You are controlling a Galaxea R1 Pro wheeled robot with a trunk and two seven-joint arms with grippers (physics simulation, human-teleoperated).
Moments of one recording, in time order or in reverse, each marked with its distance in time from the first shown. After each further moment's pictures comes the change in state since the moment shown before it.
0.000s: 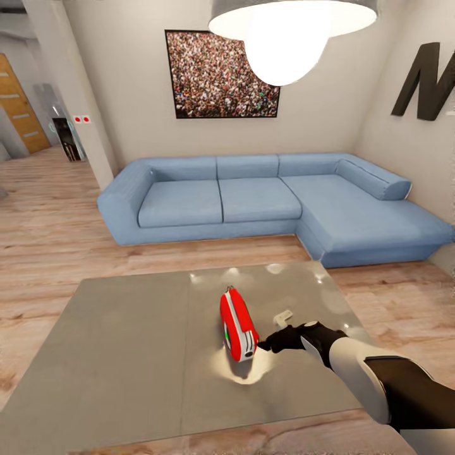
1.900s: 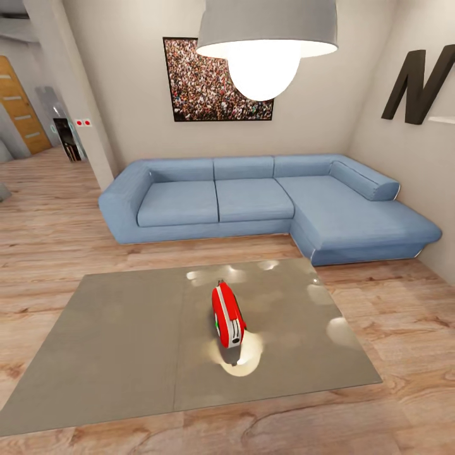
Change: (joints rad) left arm 0.000 0.061 -0.002 0.226 -0.186 -0.191 0.002; right arm 0.639 -0.137 0.003 0.000 -0.300 -0.219 -0.450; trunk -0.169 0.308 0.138
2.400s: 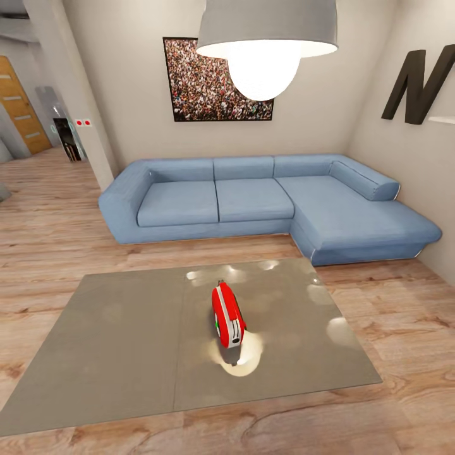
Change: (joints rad) left arm 0.000 -0.002 -0.001 0.374 0.000 -0.010 0.001; right arm 0.000 0.010 0.000 -0.001 0.001 0.000 0.000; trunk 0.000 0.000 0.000
